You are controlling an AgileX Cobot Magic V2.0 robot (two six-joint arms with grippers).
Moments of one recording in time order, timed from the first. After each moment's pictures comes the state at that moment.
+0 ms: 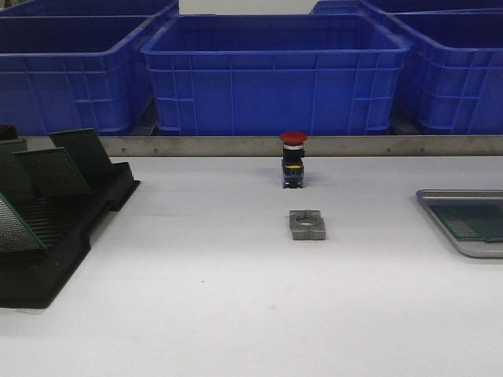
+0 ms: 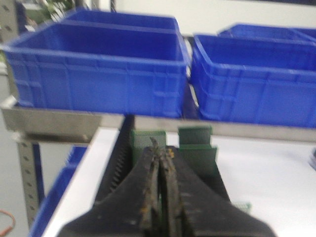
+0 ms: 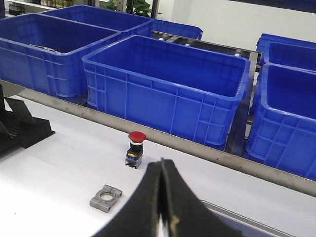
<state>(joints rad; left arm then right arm) -0.01 0.06 0.00 -0.06 -0.03 -0.06 0.03 0.19 -0.26 1.03 0.28 -1.16</state>
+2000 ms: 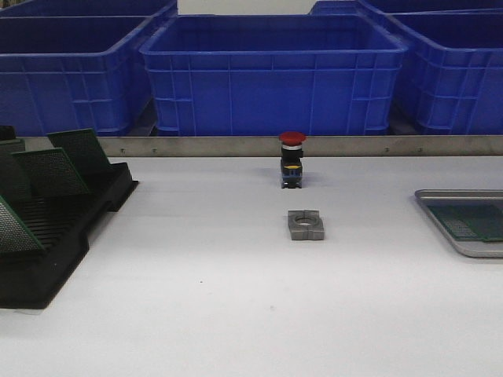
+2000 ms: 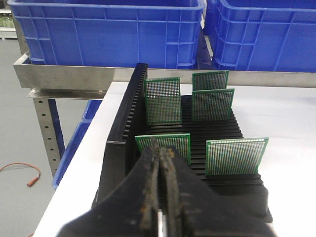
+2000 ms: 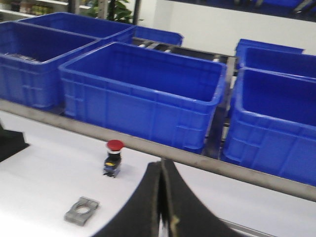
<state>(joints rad) 0.02 -0.01 0.00 0.00 0.22 -0.06 0.01 0.19 -0.25 1.01 0.18 -1.12</state>
